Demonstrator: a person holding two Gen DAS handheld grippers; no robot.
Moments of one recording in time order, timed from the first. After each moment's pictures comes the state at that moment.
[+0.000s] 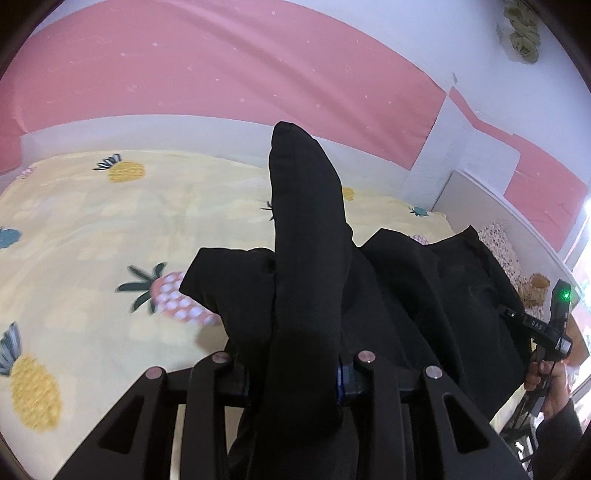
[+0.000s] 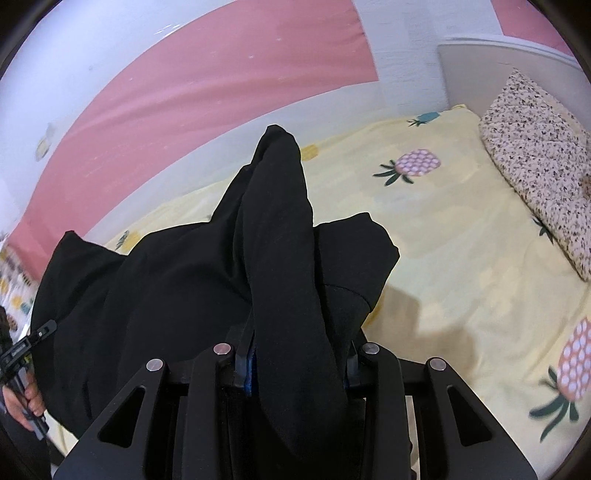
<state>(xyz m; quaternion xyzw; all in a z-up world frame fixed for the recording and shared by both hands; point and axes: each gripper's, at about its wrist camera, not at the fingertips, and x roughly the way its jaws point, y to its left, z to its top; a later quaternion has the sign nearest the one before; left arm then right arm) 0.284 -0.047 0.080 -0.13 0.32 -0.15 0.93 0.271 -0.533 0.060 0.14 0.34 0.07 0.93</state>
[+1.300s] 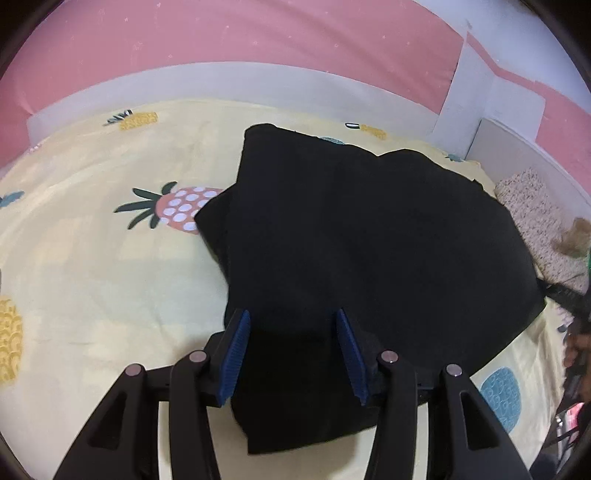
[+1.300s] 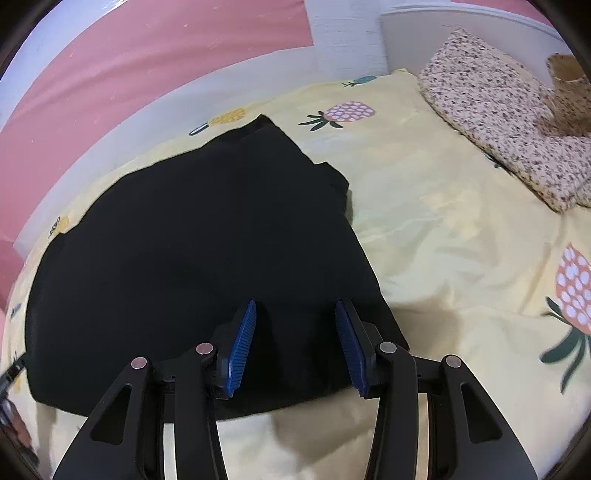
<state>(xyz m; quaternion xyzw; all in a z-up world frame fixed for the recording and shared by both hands) 0.273 -0.067 -0.041 -0.07 0.38 -0.09 0.92 0.237 -0.550 -0.030 0.12 0.39 -0.05 0.91</state>
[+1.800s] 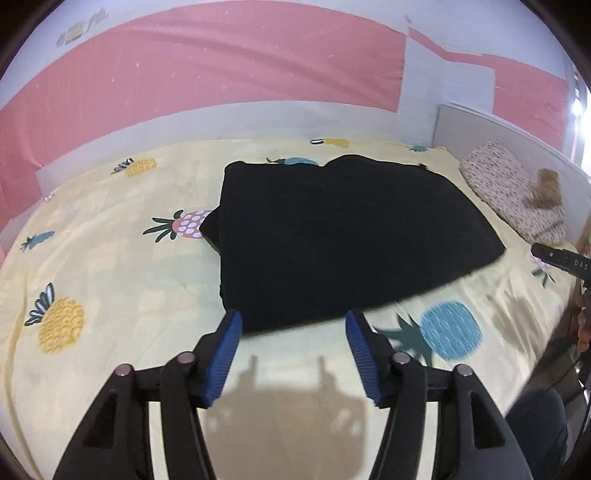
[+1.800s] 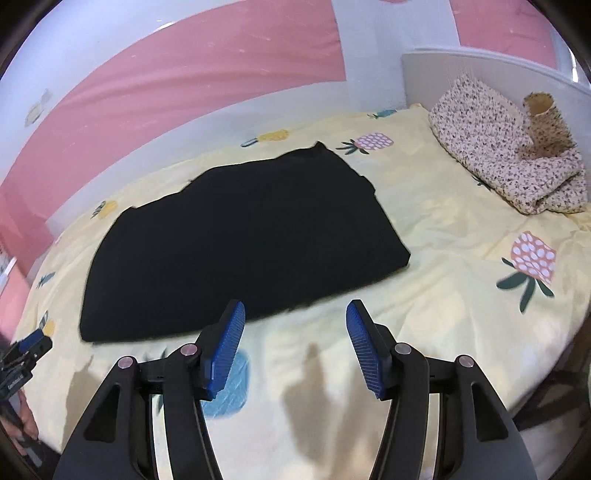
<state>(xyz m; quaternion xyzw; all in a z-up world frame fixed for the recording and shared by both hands) 0.131 -0.092 0.012 0.01 0.33 -0.11 0.94 0.091 -0.470 0.021 0.08 0.34 -0.01 0.94</state>
